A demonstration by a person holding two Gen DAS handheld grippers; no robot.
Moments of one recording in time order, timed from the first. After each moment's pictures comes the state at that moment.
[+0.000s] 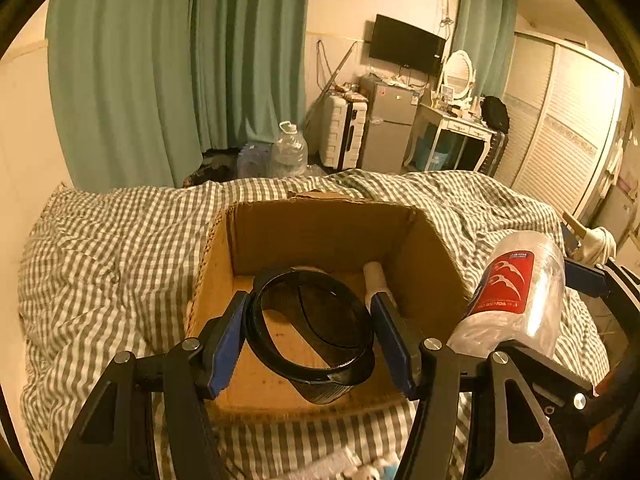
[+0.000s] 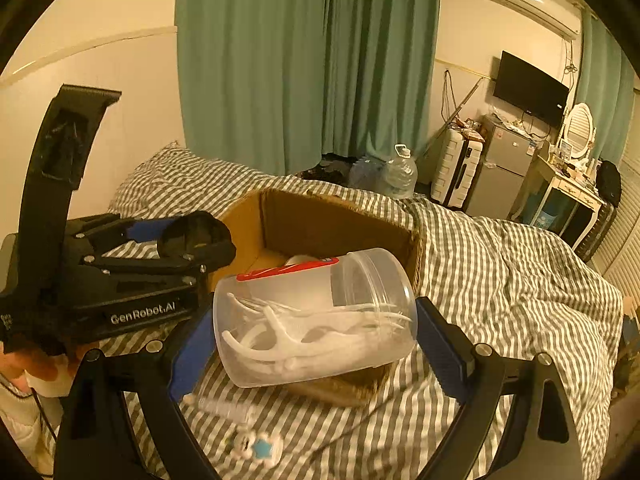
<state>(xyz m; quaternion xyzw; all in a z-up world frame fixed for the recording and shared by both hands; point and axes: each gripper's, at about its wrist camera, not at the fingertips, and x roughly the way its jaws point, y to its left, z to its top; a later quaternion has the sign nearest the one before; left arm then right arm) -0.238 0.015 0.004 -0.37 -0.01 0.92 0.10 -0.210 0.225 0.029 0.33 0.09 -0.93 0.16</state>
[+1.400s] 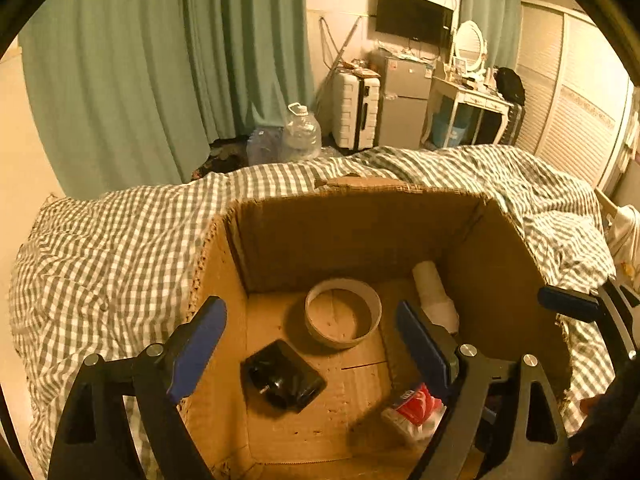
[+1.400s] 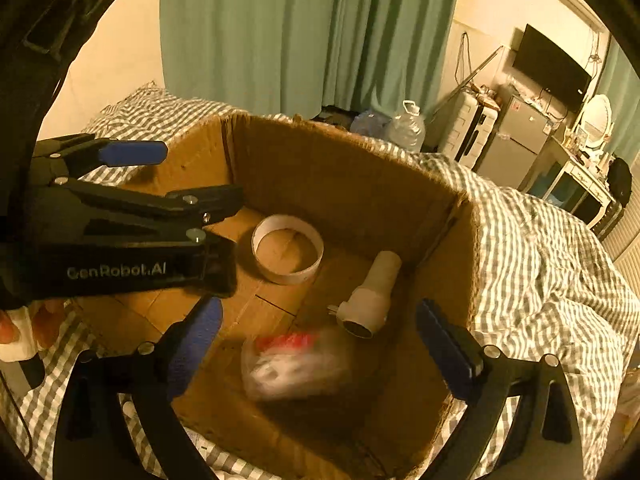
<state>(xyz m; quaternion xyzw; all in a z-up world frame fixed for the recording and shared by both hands) -0.313 0.020 -0.048 -0.39 0.03 0.92 0.07 -0.286 0.209 -0.053 0.39 0.13 -0.90 0.15</state>
